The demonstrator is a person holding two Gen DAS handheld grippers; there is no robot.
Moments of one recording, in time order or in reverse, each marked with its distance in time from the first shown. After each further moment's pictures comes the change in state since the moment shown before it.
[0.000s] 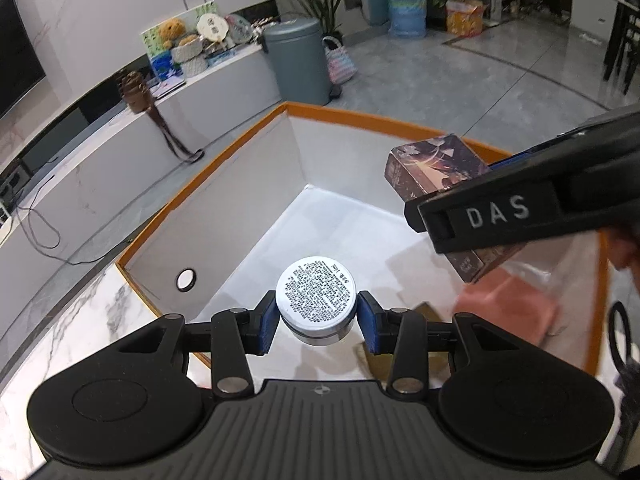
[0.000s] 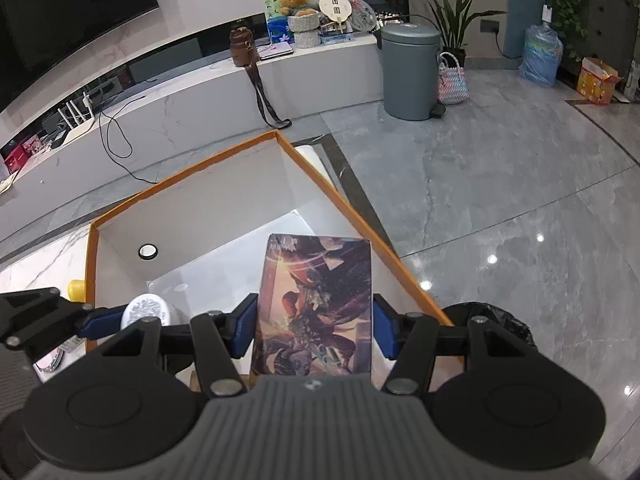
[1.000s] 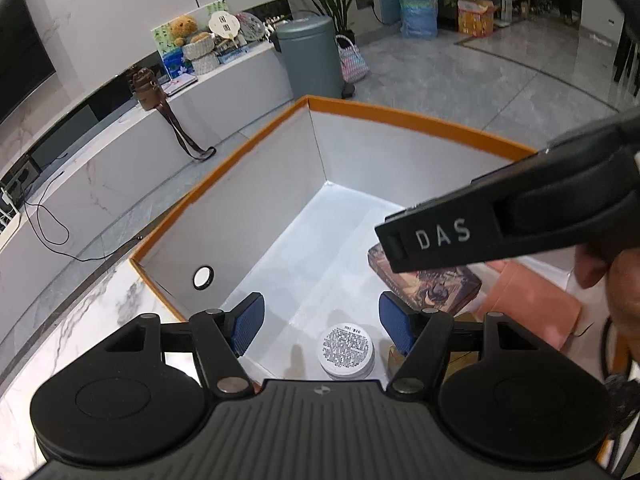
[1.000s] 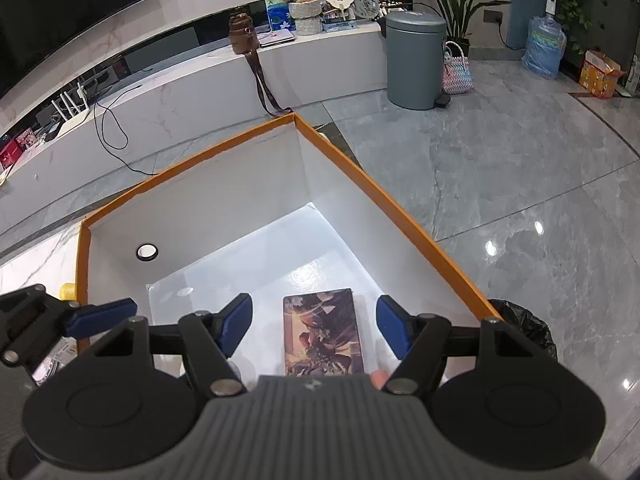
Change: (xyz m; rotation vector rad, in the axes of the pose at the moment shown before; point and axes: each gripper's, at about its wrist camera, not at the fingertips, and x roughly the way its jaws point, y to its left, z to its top) left arm -0.002 0.014 0.003 -0.016 -0.012 0.015; right arm 0.029 0.023 0.006 0.003 0.030 -0.020
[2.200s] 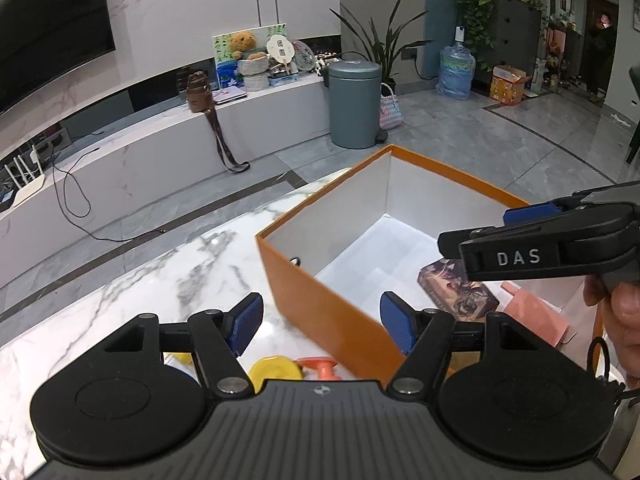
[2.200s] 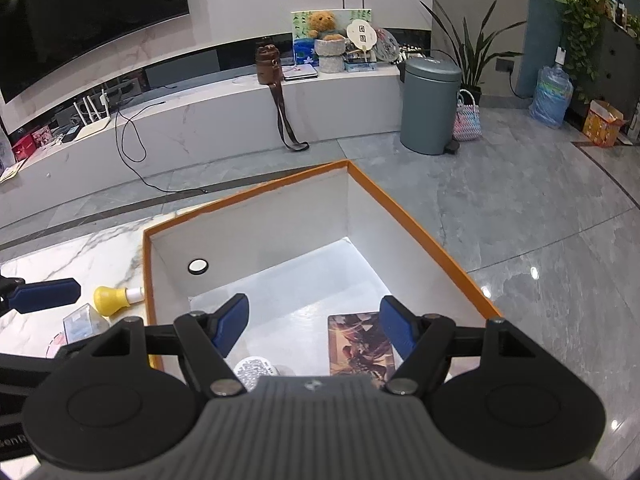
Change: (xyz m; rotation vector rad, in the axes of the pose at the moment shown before) left arm -0.064 0.076 -0.030 -0.190 -0.113 -0.005; right arm -0.041 0.046 -0.010 -0.086 -0.115 -0.012
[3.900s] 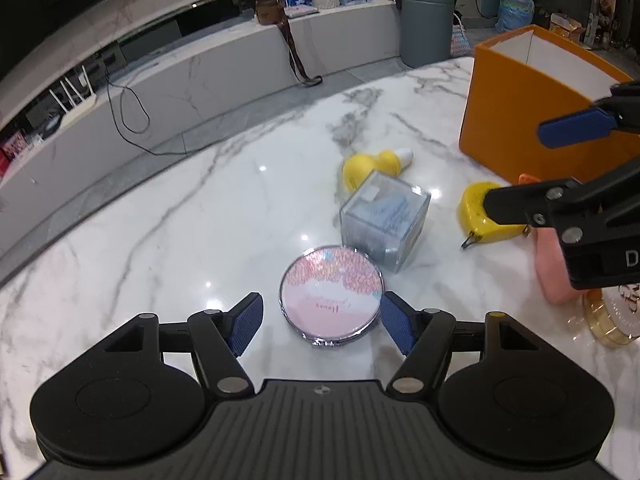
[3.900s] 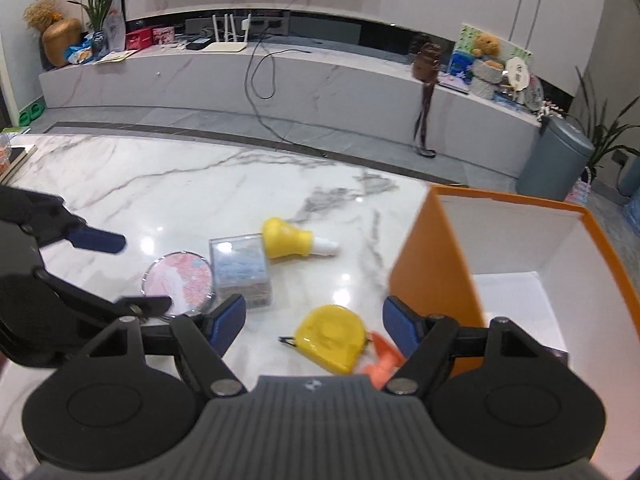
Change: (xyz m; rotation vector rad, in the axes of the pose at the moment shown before) left arm 0.021 0.149 -0.114 -0.031 0.201 0.109; right arm 0.020 0.178 -0.051 -0.403 0.039 0.184
